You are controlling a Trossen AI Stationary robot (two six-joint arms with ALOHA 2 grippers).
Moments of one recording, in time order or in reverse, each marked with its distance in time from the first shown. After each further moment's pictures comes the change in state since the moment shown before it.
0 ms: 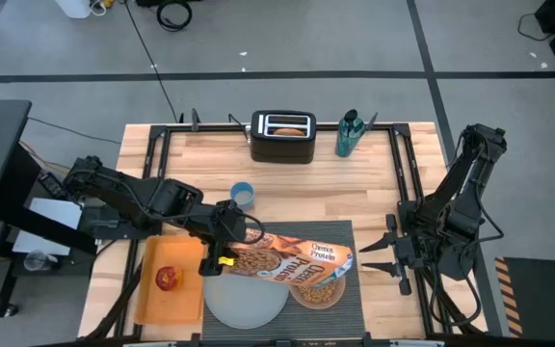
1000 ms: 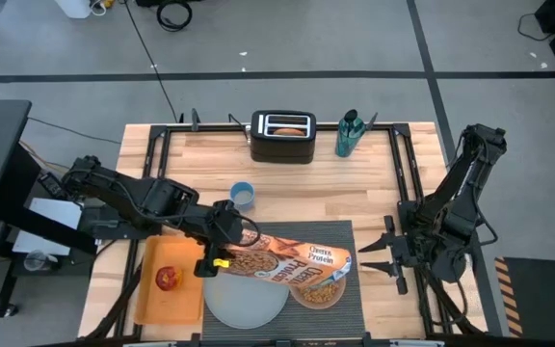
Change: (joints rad) left arm -0.019 -0.006 0.032 -0.039 -0.016 0.011; right arm -0.008 0.000 -0.053 -0.030 -0.018 0.121
